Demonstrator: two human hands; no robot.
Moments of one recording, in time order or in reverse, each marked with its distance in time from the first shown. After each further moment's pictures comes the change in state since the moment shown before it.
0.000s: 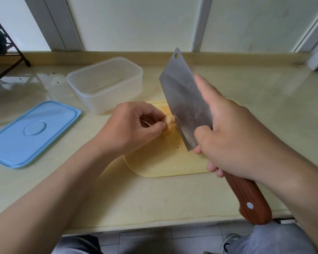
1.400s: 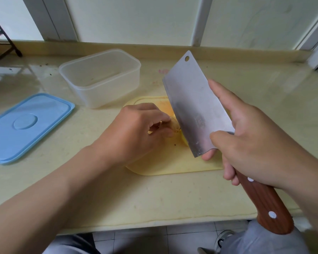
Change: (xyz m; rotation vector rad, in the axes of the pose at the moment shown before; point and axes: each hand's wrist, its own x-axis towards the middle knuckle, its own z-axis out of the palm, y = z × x) left_hand -0.004 -0.011 0.013 0.271 0.017 0.421; right_hand -0.009 0.016 -0.013 0.106 -0.026 0.092
